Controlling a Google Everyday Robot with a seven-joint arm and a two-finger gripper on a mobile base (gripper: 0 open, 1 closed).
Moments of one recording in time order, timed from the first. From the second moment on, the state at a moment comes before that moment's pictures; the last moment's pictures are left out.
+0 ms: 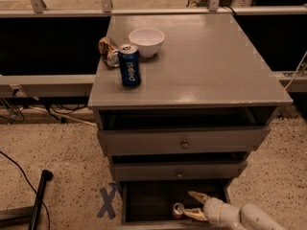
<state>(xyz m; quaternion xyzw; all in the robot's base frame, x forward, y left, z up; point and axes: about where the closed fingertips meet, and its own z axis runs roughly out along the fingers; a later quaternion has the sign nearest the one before) 0.475 -0.168 0.284 -0.44 0.71 0.26 0.48</state>
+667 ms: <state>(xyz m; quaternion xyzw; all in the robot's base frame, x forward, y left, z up) 0.478 -0.167 0.248 -0.45 0.72 0.27 0.46</state>
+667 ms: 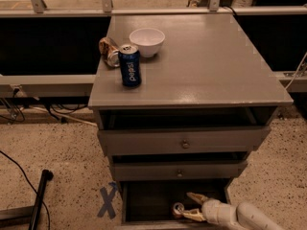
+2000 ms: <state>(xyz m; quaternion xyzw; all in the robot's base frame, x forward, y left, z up) 0.476 -0.141 0.210 -0.47 0.70 0.33 0.42</state>
